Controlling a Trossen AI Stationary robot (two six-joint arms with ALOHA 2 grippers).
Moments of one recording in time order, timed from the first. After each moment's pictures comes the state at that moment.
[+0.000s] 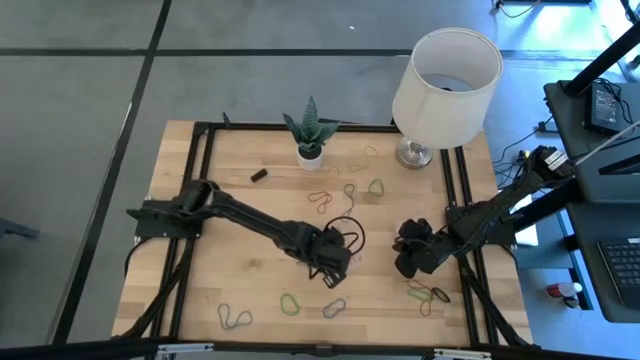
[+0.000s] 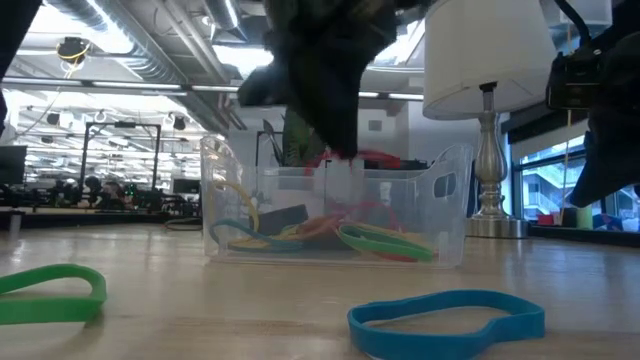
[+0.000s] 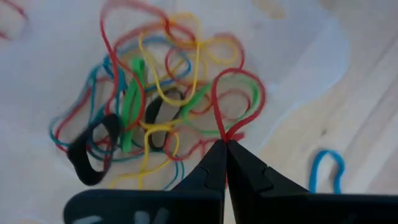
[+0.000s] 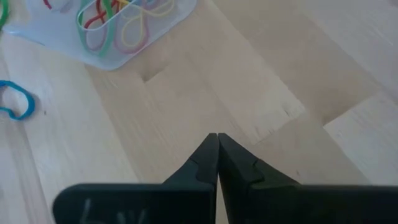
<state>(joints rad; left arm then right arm) -0.31 2.09 1.75 -0.89 -0.16 -0.96 0.63 1.18 0.49 -0.37 0.44 1.18</state>
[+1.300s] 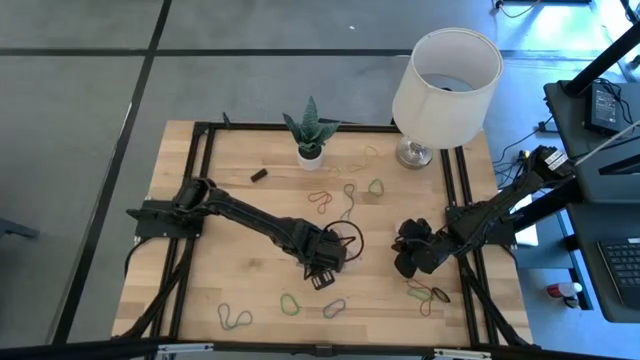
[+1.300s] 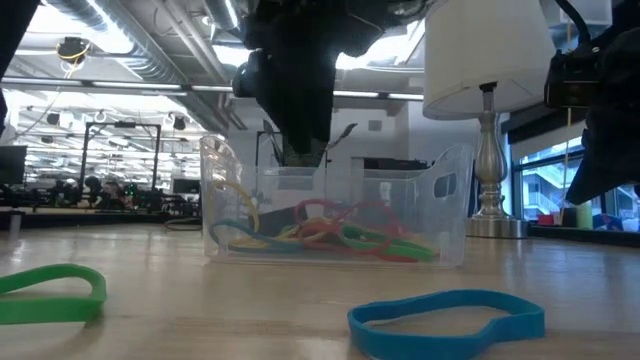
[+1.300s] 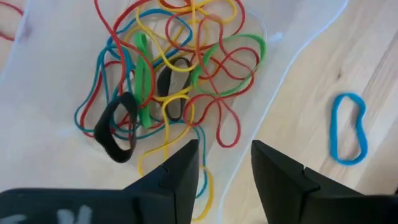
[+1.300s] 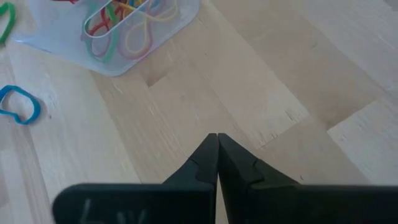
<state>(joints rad) -0.30 2.06 1.75 -0.99 -0.08 -0.77 0.63 1.18 0.49 -0.35 0.45 1.17</state>
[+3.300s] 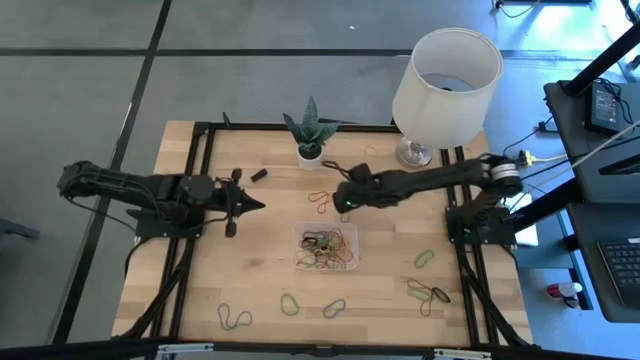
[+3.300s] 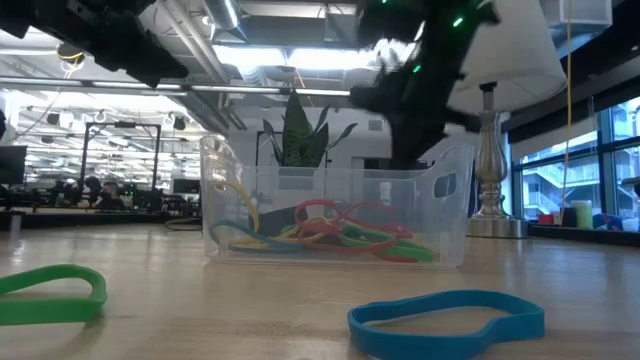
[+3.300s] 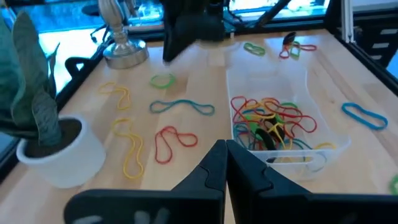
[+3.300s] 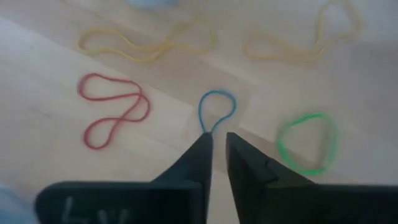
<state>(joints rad) -0.10 0.59 0.42 -0.20 -0.16 0.01 0.00 1.72 1.22 -0.77 0.50 1.07</state>
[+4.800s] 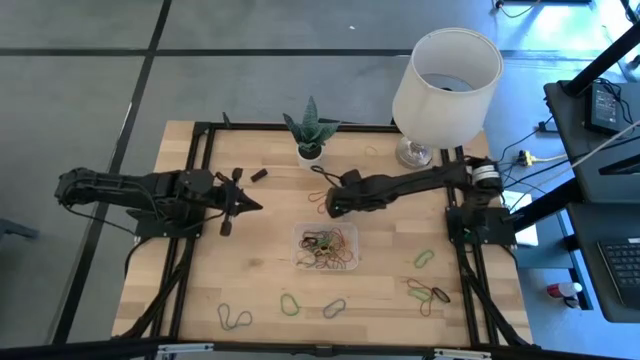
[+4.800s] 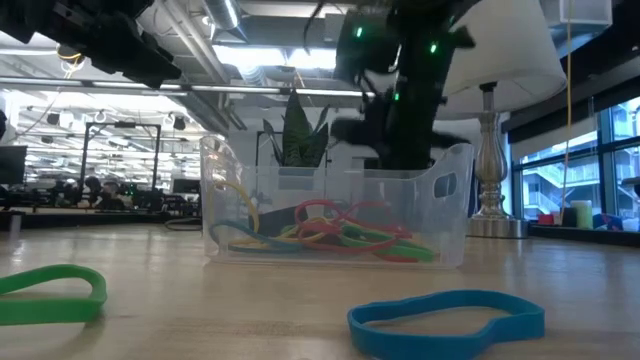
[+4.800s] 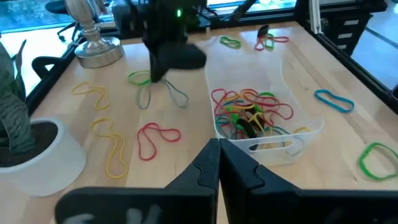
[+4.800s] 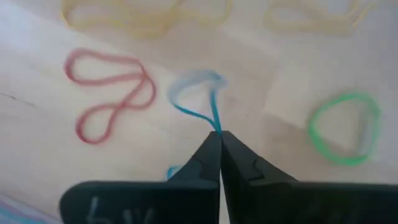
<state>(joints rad) 0.00 0.55 0.42 -0.26 0.02 0.08 0.00 1.88 1.29 -0.77 0.43 1.12</state>
